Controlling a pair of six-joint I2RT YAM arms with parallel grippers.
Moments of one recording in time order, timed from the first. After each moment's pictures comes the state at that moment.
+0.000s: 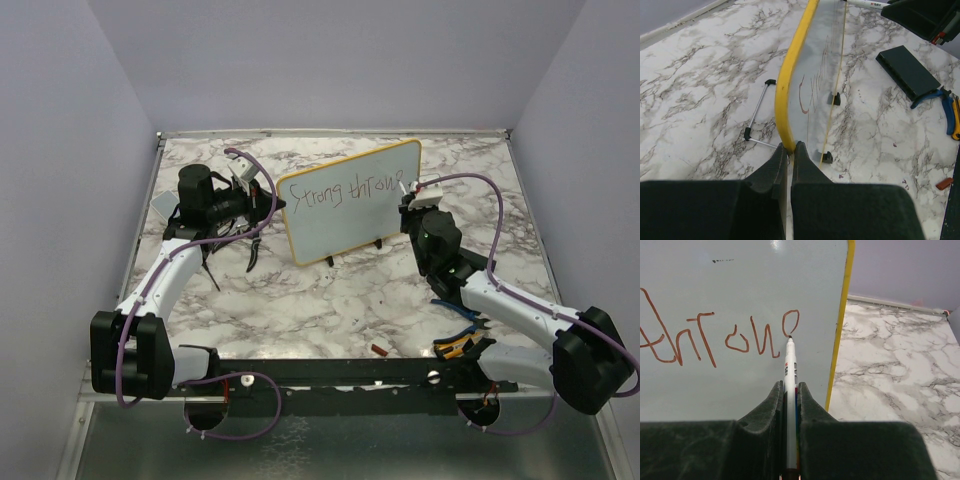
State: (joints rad) left arm -0.11 1.27 0.87 0.12 0.88 0.04; right arm 0.62 1.17 0.62 0.48 0.54 -0.08
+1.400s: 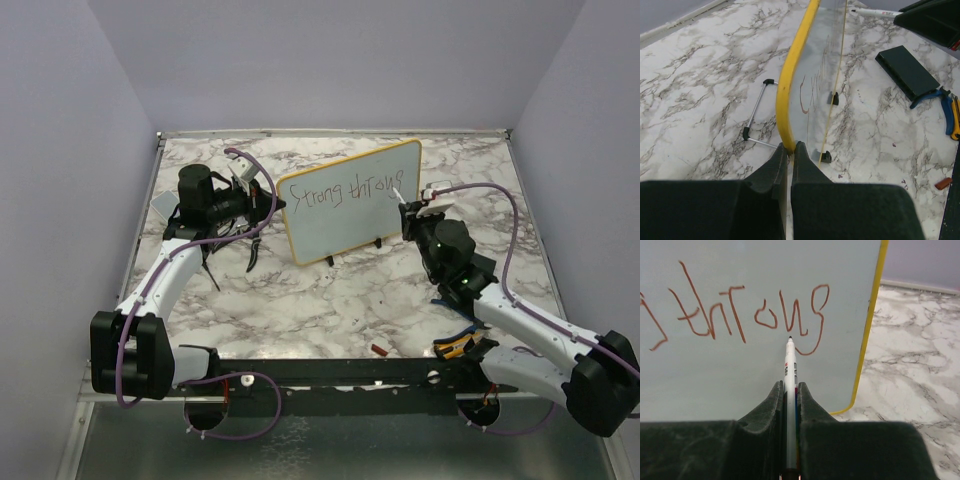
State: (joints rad) left arm -0.11 1.27 0.87 0.12 0.88 0.03; right arm 0.62 1.07 0.57 0.41 0.41 0.03
